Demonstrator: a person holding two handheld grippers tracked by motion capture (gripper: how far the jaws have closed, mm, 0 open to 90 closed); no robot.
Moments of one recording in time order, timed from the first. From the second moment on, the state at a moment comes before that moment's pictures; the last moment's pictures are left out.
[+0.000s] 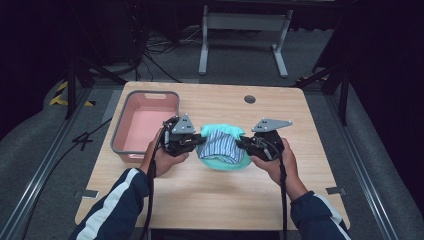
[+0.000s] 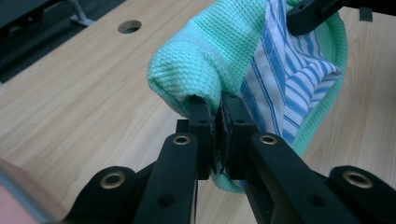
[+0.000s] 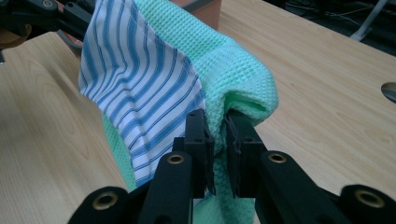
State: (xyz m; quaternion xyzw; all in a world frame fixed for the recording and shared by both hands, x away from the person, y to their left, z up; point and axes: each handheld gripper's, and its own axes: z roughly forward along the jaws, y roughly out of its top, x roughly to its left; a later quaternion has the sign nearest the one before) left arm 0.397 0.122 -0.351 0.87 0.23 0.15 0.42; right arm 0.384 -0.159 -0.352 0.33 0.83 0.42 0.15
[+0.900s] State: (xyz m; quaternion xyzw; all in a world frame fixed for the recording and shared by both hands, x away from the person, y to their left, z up) left arm 0.400 0.193 -0.317 0.84 0.28 0.21 0.42; right arm 0.410 -0.089 -0.315 0.29 0.84 0.44 0.16
